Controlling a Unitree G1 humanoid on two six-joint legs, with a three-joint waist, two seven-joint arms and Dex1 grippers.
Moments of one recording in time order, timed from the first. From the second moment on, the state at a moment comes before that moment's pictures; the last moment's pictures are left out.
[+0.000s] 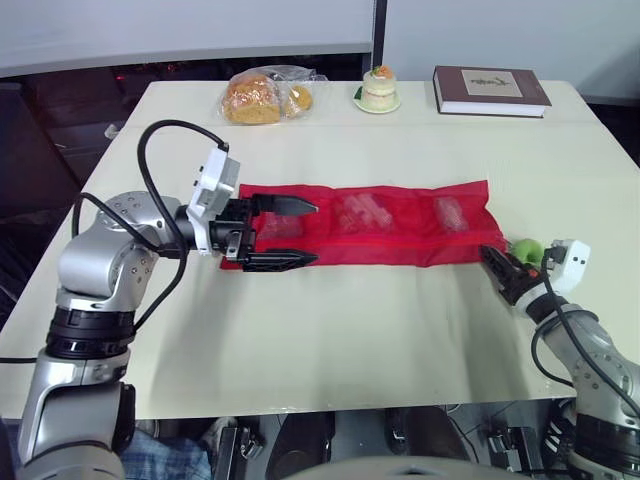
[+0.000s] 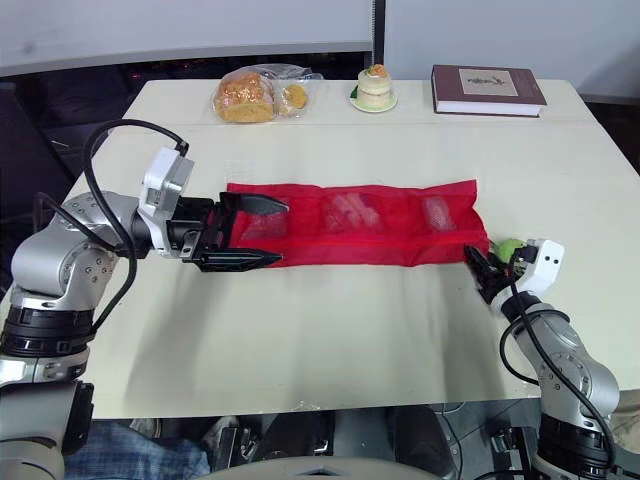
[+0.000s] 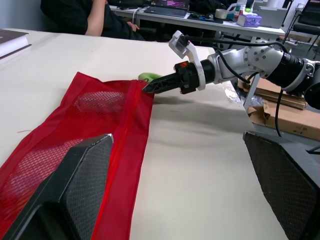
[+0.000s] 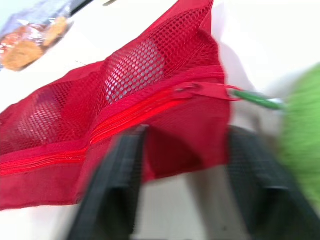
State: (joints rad) left arm -0.55 0.82 0.05 -0.09 -0.66 0.55 -1.38; right arm -0.05 -0.25 -0.39 -0.30 0.76 0.74 0.22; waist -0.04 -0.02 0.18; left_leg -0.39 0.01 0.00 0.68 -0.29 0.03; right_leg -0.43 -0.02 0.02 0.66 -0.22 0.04
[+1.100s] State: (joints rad) left arm -0.61 0.77 0.03 -0.07 -0.65 0.51 -1.34; right arm -0.12 -0.71 -0.33 -0.58 1.04 0.86 0.49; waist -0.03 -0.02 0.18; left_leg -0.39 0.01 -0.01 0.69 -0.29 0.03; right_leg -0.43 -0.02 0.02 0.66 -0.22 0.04
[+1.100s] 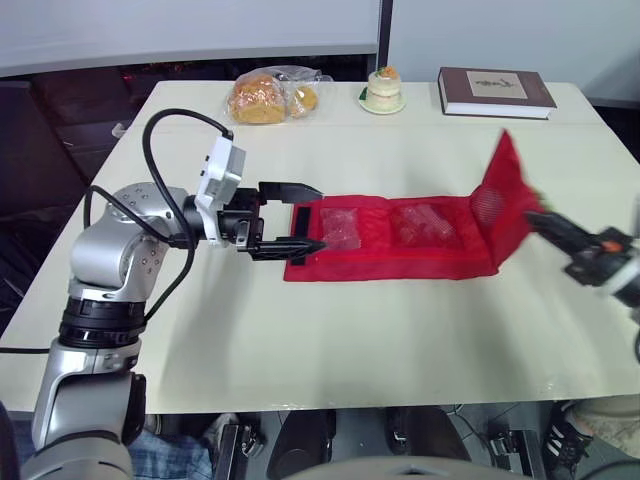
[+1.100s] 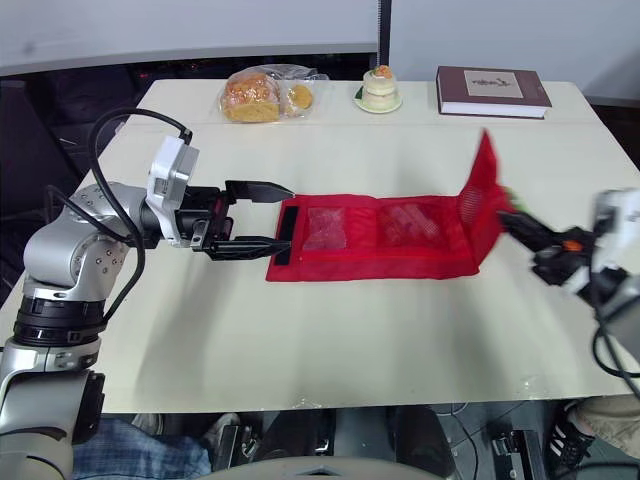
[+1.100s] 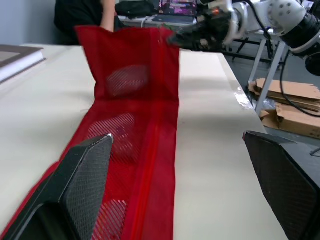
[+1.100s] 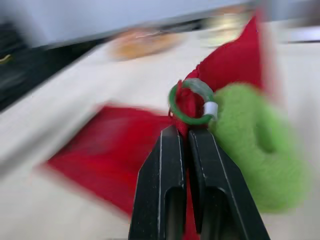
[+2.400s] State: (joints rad) left arm -0.52 0.50 0.37 0.15 -0.79 1.26 -0.52; right arm -0.19 -0.87 -0.28 -0.58 0.84 0.63 0.88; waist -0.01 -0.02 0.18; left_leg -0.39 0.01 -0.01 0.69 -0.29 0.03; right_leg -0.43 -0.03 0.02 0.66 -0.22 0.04
